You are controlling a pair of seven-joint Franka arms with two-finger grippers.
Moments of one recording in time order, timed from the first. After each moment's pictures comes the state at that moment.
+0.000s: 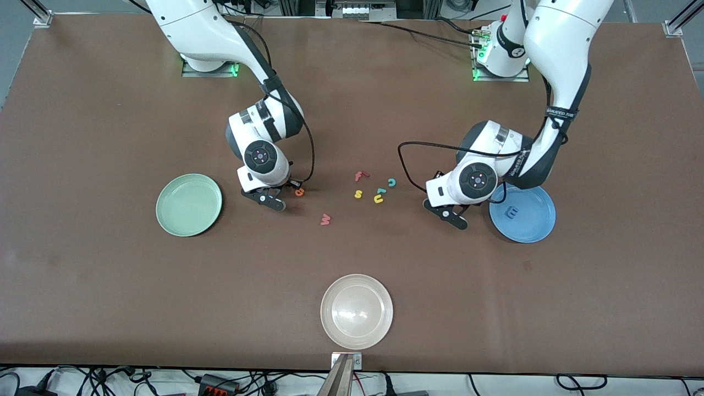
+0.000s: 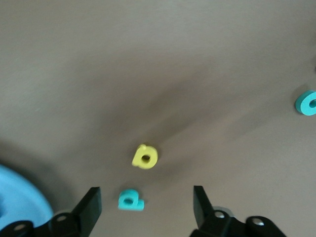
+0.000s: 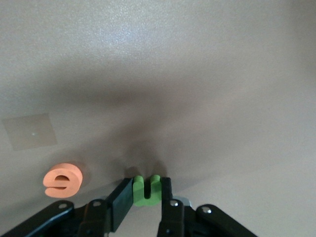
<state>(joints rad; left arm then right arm) -0.22 0.54 -0.22 -1.83 0.11 2.08 0.11 0.62 0.59 -0.07 -1.89 0.10 2.26 0.88</state>
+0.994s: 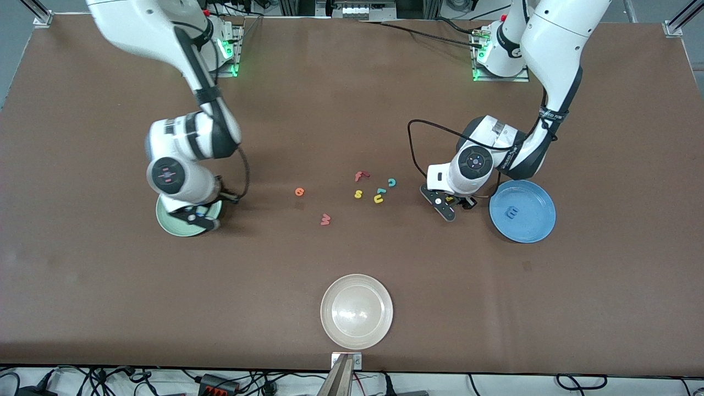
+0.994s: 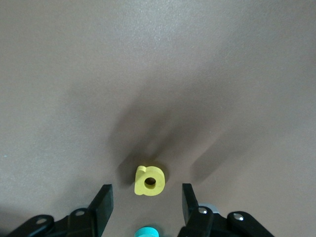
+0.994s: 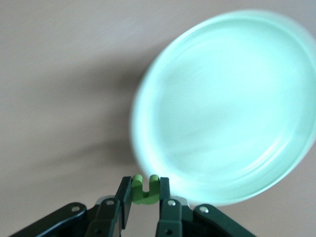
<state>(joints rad) -0.20 0.53 -0.22 -2.00 0.20 2.34 0.30 0.43 0.49 -0.24 -1.89 0.09 2.14 0.44</state>
